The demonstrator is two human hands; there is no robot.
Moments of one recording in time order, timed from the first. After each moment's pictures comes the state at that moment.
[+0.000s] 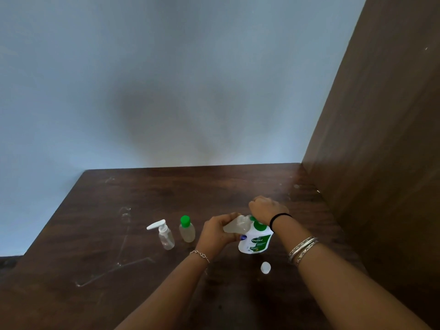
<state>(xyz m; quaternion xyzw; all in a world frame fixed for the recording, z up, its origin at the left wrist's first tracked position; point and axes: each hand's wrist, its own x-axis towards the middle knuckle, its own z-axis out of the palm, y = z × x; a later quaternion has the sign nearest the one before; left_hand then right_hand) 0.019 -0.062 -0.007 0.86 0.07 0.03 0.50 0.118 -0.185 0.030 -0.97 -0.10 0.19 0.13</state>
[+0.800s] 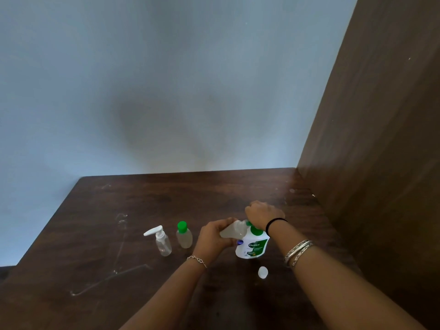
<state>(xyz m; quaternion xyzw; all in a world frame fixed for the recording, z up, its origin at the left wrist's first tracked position) 0.019 -0.062 -0.006 0.87 0.07 0.03 0.49 0.116 -0.186 0.031 -0.97 -0.09 0.18 0.12</state>
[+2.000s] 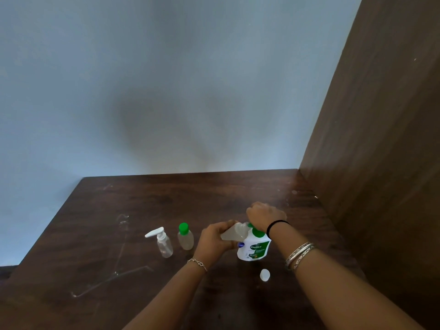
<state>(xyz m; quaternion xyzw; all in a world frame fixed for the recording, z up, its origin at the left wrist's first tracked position) 0.019 -0.060 -0.008 0.86 0.06 0.04 0.51 0.119 -0.183 0.027 -0.98 -0.09 0.16 0.10</state>
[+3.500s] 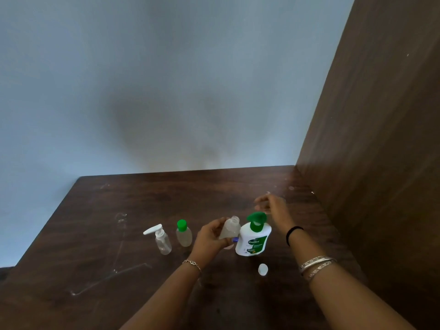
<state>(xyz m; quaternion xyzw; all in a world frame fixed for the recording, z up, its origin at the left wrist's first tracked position) 0.018 -0.055 -0.034 0.78 0.11 0.02 0.62 0.131 -0.217 -0.001 -0.79 0.00 0.13 0.60</state>
